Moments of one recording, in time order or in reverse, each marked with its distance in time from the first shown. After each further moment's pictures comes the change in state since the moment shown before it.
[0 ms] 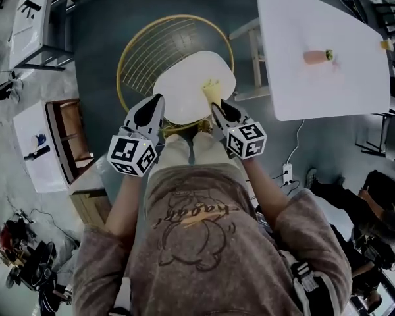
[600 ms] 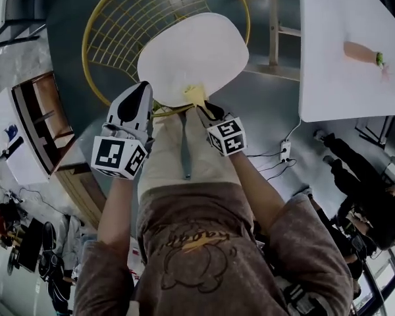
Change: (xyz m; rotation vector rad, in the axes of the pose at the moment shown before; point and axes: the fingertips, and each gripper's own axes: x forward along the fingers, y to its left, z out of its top) left arm 0.047 0.068 -0.124 -0.076 0.086 0.074; right arm 0.092 -0.026 -0.217 -0.027 0.386 0.048
